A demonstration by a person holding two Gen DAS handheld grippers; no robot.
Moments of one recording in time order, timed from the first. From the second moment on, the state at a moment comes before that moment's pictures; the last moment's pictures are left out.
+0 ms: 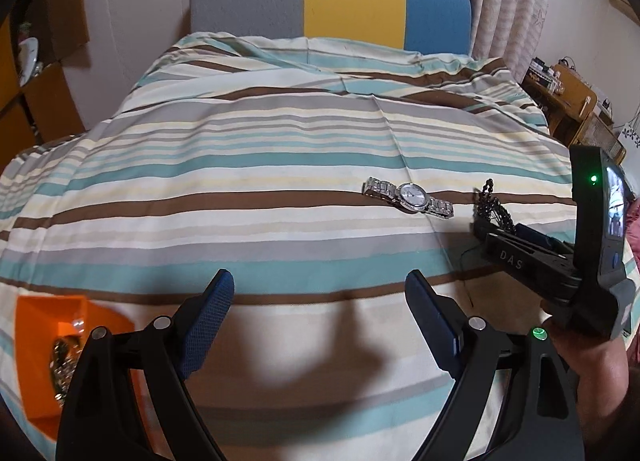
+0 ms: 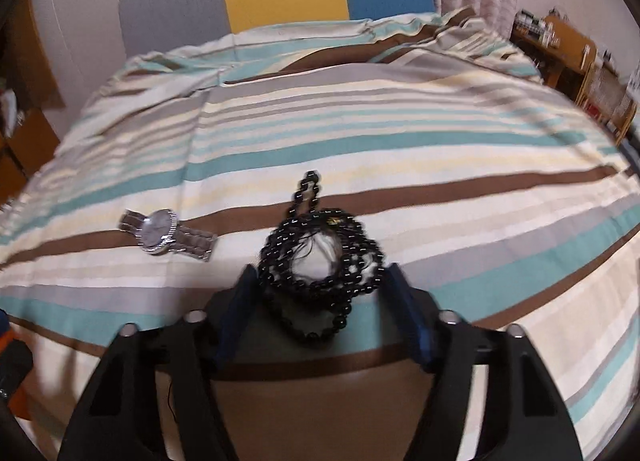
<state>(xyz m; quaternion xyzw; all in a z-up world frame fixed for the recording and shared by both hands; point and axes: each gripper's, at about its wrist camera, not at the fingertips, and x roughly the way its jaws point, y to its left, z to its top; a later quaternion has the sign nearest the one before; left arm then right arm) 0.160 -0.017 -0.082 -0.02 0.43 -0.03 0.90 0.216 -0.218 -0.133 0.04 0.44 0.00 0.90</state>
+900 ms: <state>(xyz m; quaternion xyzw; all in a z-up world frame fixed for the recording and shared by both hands) 0.281 -0.109 -0.119 -0.07 0.49 -0.02 0.87 0.187 -0.274 -0.133 0.13 0.40 0.03 0.91</state>
